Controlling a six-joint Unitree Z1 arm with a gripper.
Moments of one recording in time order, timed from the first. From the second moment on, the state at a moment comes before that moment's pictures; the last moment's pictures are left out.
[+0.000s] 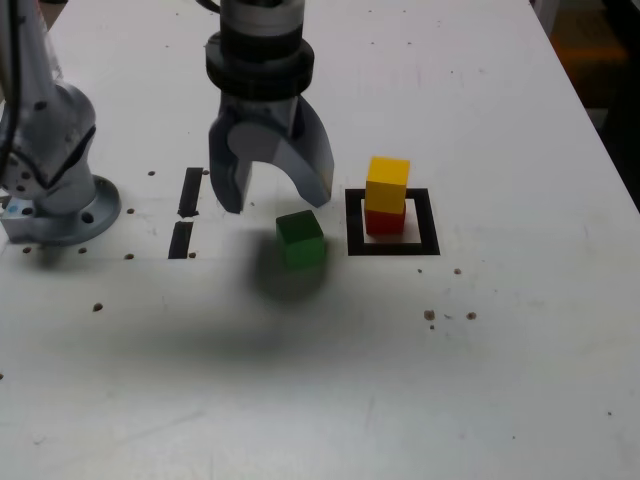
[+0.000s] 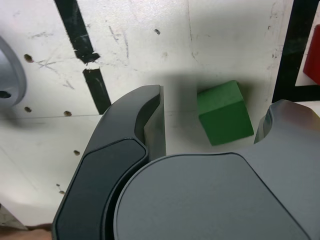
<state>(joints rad) -0.21 1.69 -1.09 1.09 -0.06 -0.10</state>
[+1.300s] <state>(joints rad) -0.21 1.79 -1.04 0.95 -0.05 -0.09</state>
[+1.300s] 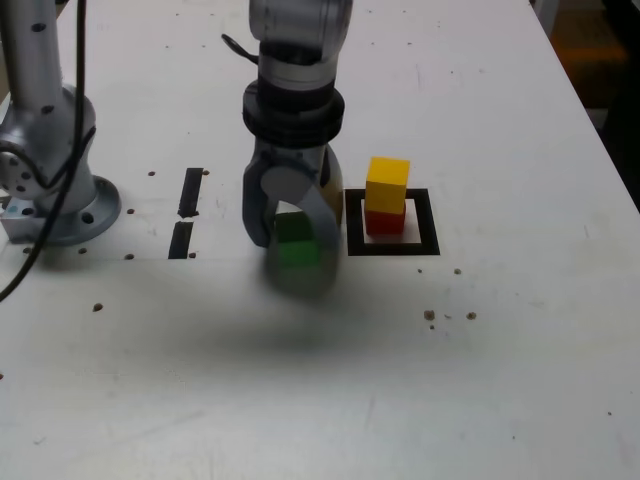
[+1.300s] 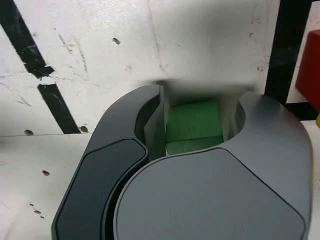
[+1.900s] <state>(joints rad) -0.21 1.70 -1.17 1.22 0.07 -0.13</state>
